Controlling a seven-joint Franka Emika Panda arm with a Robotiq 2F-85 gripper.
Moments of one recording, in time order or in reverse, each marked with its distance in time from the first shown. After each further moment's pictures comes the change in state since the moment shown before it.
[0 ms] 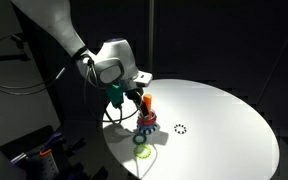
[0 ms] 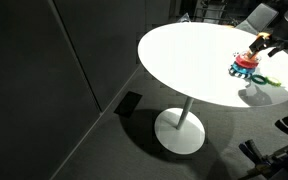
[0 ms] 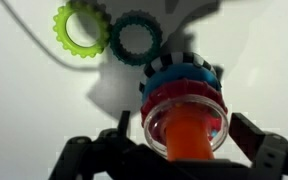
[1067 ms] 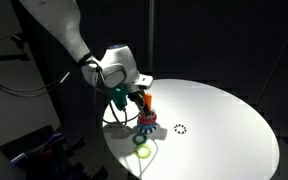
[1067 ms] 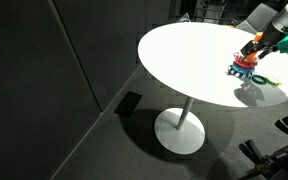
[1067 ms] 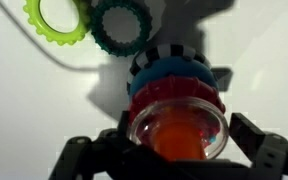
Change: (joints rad) arm 0.046 0.097 -0.019 0.047 0.003 0.077 0.001
